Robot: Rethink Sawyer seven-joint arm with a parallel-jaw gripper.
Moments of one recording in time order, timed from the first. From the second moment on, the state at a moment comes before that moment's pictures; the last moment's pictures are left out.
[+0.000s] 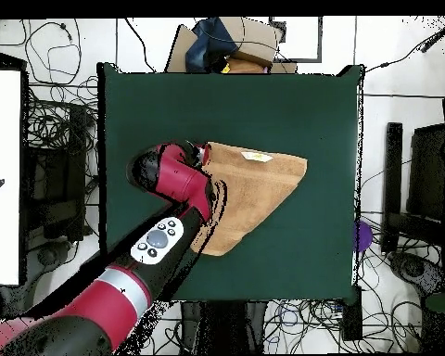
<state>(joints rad) 0.37 -0.11 -0.60 1.40 0.76 0.21 1.46</state>
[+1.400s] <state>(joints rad) 0.32 -0.38 -0.40 1.58 0.76 0.14 1.46</state>
